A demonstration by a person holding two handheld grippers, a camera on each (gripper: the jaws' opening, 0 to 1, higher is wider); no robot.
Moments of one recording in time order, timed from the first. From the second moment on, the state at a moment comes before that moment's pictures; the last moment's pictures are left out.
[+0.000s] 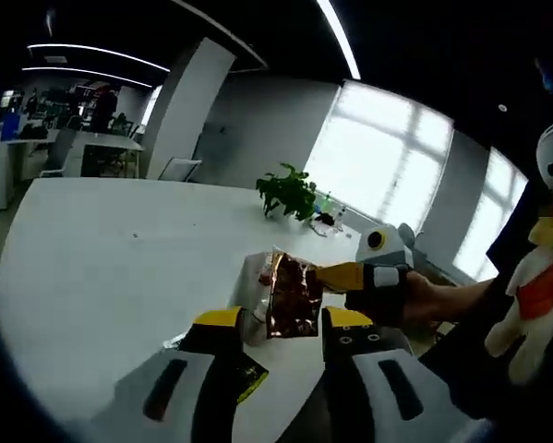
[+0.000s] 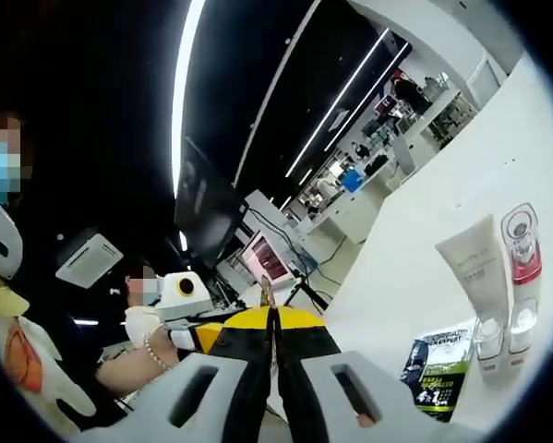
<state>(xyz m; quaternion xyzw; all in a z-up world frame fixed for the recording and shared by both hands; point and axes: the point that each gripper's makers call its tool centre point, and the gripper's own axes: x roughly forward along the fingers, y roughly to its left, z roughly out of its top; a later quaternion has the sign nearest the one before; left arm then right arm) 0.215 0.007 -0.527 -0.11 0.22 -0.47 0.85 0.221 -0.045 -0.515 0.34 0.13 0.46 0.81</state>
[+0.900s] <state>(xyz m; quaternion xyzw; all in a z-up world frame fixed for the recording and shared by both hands) 0.201 0.005 -0.530 -0.26 0.22 -0.45 0.83 0.221 -0.048 -0.511 0.31 0.11 0.46 0.83</state>
